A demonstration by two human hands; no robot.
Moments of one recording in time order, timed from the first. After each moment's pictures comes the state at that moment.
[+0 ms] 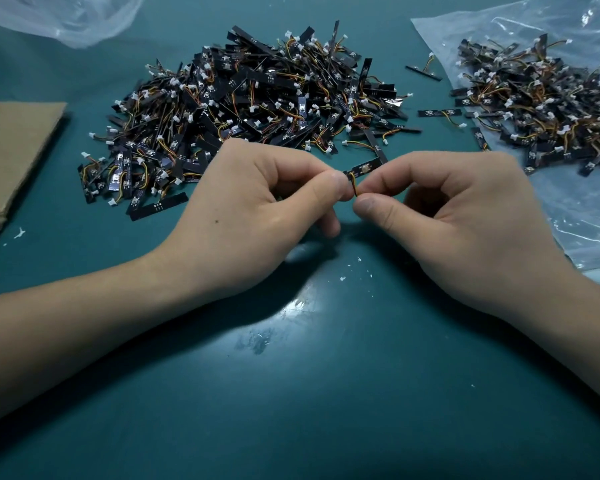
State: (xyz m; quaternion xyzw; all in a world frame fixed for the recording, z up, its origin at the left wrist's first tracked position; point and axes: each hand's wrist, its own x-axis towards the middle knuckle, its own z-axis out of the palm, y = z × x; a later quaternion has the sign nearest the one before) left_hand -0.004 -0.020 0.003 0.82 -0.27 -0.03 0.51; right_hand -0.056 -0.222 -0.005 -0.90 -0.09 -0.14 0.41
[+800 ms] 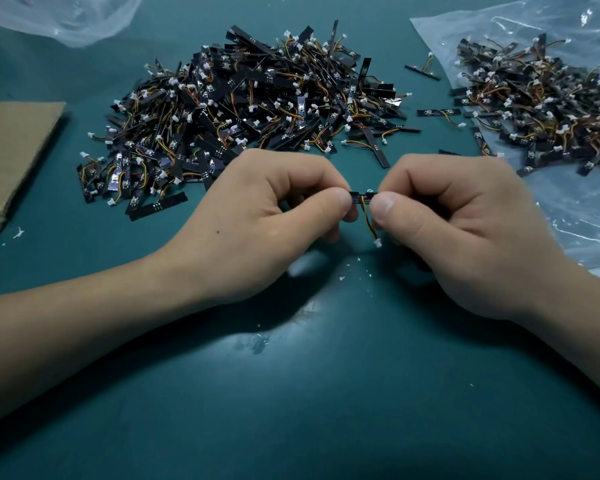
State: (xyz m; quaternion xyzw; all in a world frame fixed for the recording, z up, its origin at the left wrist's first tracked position) left_hand -0.003 -0.019 0.004 0.80 -0.33 -0.06 0.50; right_hand -0.058 -0.223 0.000 -0.86 -0.14 -0.09 0.48
